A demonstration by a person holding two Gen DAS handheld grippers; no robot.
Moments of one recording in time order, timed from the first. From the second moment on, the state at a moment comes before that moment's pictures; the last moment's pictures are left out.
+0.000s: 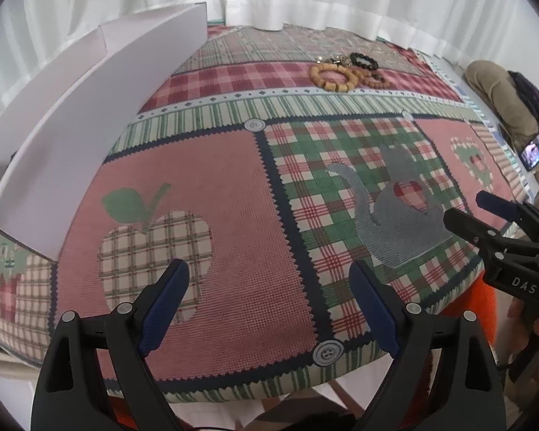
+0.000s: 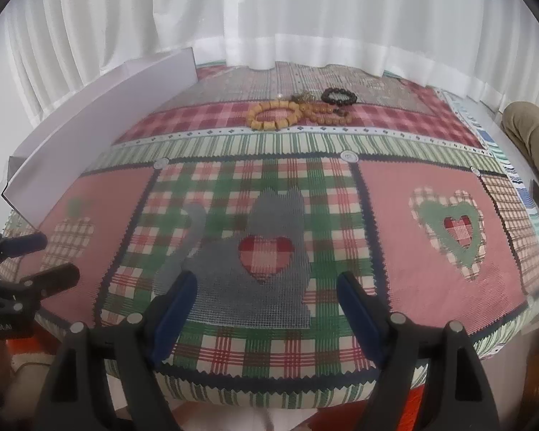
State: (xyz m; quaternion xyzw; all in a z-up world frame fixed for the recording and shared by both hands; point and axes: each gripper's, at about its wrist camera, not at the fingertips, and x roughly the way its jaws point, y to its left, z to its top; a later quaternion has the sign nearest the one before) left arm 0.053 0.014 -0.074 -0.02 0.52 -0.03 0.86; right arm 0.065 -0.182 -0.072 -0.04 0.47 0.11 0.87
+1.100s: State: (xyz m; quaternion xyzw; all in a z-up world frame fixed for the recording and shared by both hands) left arm 0.346 -0.051 -0.099 -0.02 0.53 -0.05 0.85; right arm 0.091 -0.216 -0.086 0.02 0.49 0.10 0.86
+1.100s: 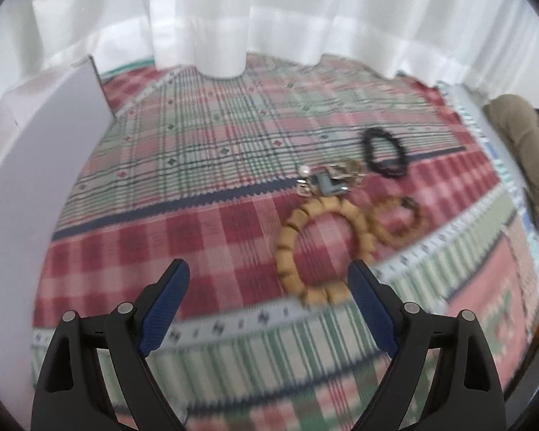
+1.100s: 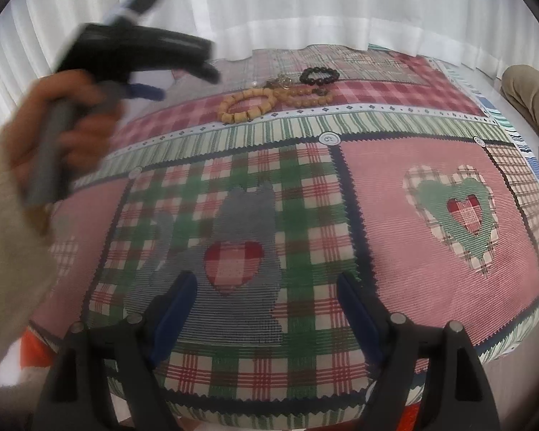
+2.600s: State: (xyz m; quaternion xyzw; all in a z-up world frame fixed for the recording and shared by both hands) left arm 0.161 0.086 -0.119 -0.05 0.55 0.01 0.83; right arm 0.072 -0.178 -0.081 0.02 0.51 0.15 0.85
